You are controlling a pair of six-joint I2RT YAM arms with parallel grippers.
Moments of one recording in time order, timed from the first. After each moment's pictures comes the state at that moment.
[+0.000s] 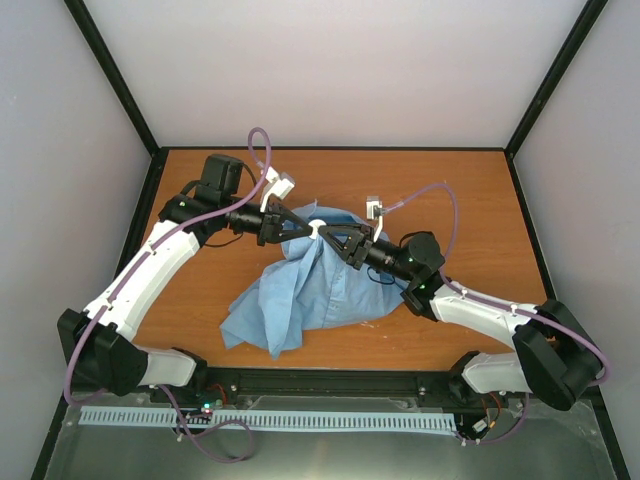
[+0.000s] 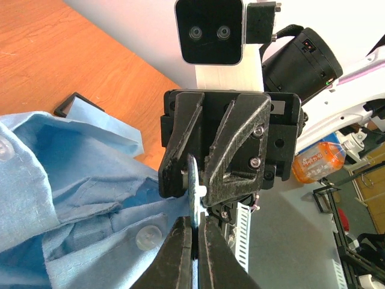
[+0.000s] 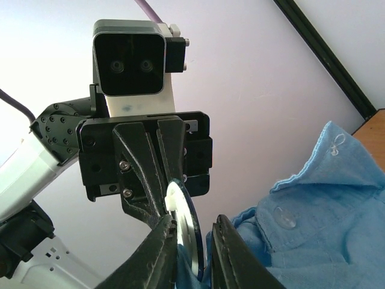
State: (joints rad) left arm -0.41 1.33 1.30 -0.72 1.07 0.04; right arm 0.70 1.28 0.57 0.98 -0.53 0.85
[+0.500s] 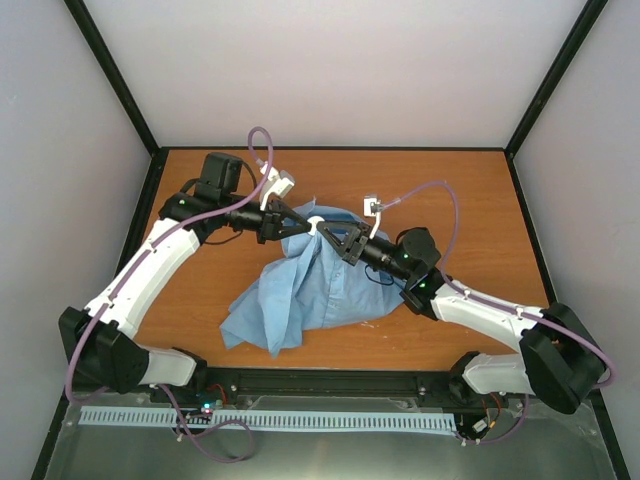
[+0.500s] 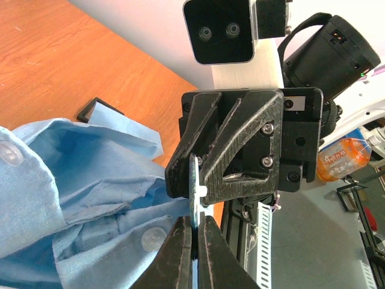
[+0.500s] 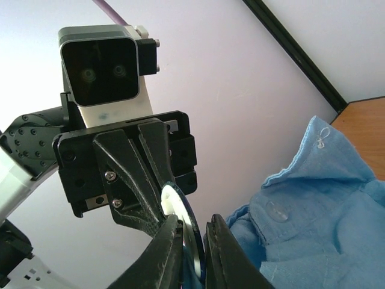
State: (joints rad) left arm -0.40 1.34 1.32 -0.72 1.02 0.11; right arm 0.72 1.26 0.61 0.85 -0.44 0.84
